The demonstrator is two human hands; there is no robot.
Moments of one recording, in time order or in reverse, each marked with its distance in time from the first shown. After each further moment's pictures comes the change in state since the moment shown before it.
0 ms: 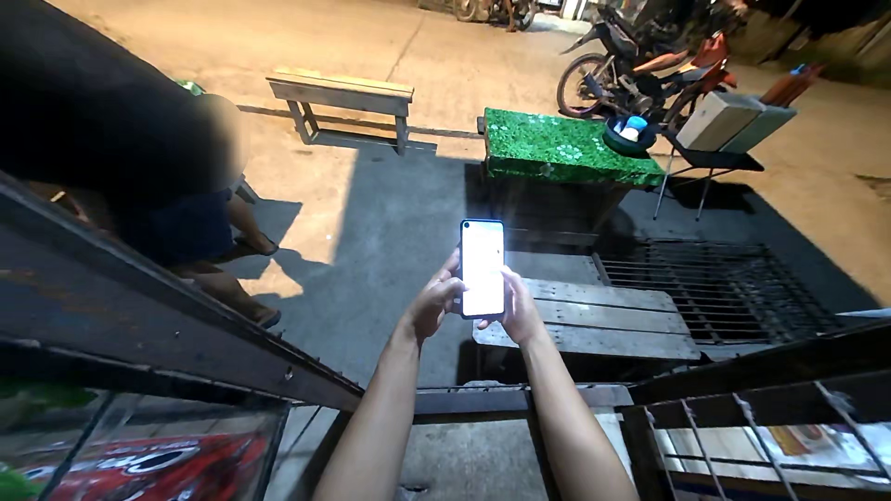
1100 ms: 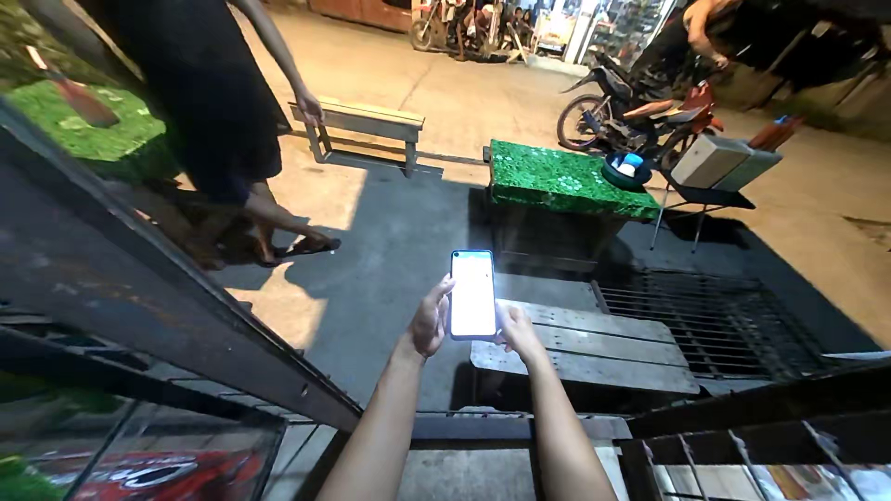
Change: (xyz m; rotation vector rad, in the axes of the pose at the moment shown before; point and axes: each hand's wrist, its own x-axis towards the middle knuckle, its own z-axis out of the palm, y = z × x) left_hand -0.001 0.006 0.003 -0.206 0.237 -0.019; right_hand 0.013 -0.001 -0.014 -0.825 0.174 0.157
